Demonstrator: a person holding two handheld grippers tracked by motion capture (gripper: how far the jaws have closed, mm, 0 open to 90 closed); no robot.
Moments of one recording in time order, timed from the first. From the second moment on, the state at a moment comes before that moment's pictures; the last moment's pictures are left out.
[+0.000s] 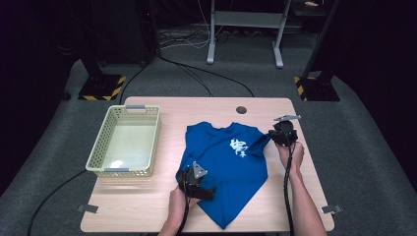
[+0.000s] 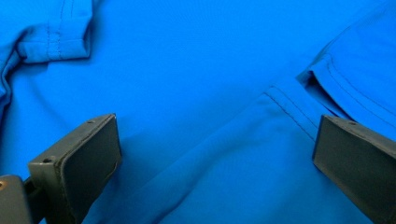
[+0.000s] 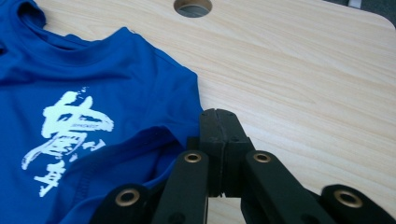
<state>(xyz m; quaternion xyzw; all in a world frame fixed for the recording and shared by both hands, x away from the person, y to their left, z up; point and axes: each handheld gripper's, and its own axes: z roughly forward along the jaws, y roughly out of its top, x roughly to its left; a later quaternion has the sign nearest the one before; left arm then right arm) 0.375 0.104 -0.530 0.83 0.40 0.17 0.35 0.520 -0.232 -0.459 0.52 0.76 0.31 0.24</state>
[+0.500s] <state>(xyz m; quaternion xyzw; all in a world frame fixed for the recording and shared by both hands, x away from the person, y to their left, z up) 0.375 0.104 -0.530 0.83 0.40 0.17 0.35 0.523 -0.259 -0.481 0.56 0.74 0.29 0.23</state>
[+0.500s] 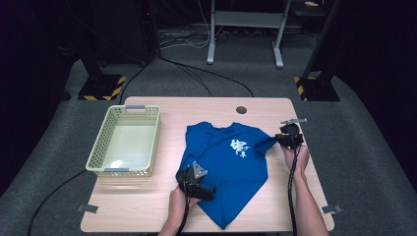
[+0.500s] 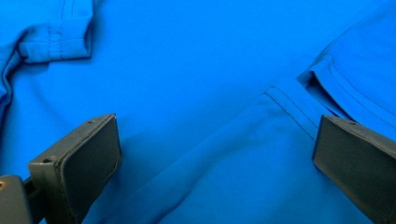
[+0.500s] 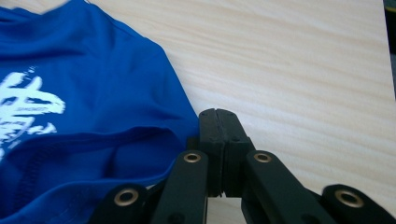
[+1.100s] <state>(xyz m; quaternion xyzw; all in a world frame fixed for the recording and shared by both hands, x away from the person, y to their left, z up) 0.375 0.104 -0.530 0.83 0.40 0.17 0.35 0.511 -0.204 -0.453 0.51 0.79 0.28 0.20</state>
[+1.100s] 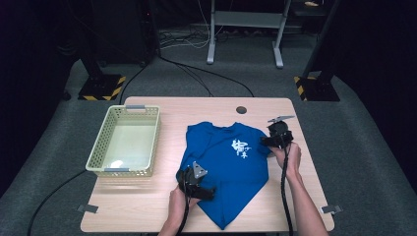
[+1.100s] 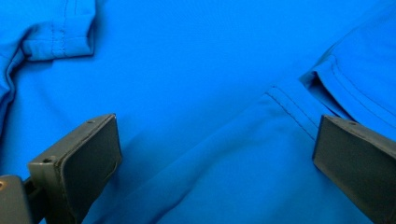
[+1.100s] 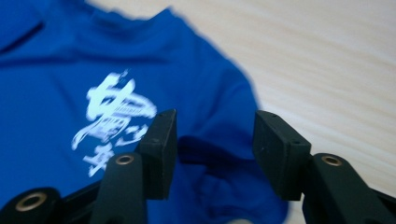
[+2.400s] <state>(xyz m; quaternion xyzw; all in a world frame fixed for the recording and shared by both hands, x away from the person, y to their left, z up) 0.375 0.104 -0.530 0.83 0.40 0.17 0.35 0.517 -0.205 -0.490 0.52 0.79 0.25 0.18</state>
